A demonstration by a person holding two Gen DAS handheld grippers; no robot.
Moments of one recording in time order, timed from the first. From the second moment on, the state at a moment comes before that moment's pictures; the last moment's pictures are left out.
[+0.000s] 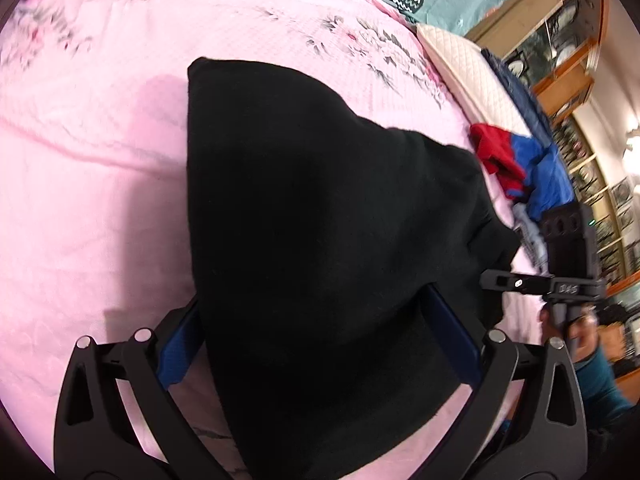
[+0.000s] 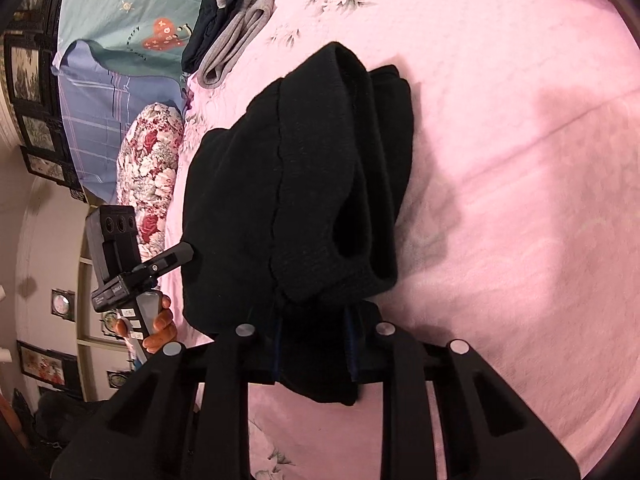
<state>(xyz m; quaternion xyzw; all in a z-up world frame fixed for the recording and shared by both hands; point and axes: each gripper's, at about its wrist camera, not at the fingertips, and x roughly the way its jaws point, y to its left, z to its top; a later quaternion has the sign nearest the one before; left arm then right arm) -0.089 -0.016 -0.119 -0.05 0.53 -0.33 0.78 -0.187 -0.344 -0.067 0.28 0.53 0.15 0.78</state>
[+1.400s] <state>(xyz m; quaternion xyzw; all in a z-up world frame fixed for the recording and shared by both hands) -0.112 -0.036 -0.102 0.07 0.47 -0.31 0.83 -0.183 -0.332 -0.063 0.25 0.53 0.13 0.80</state>
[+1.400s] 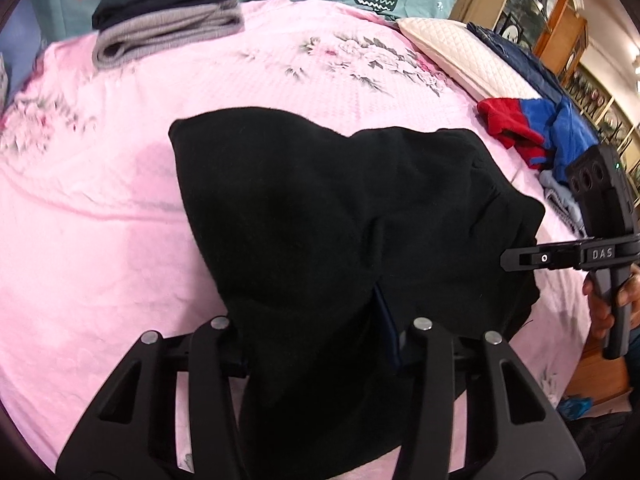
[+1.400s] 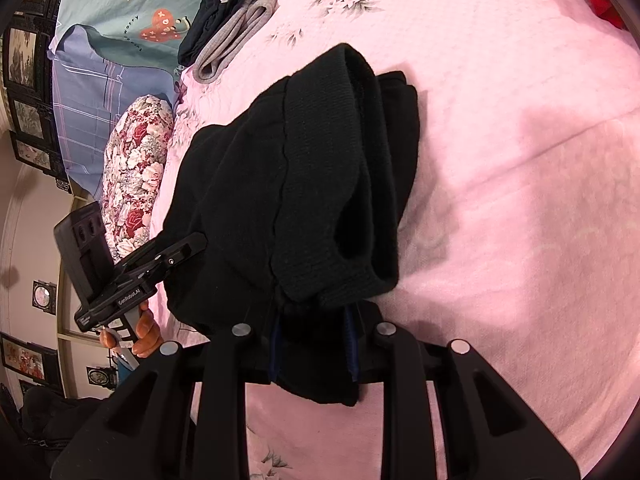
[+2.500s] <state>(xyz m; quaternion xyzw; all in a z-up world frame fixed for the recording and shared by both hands) 0.050 0.009 0.088 0.06 0.35 -0.25 0.90 -0.048 -0.254 0.089 0.09 0.42 0.24 0.87</state>
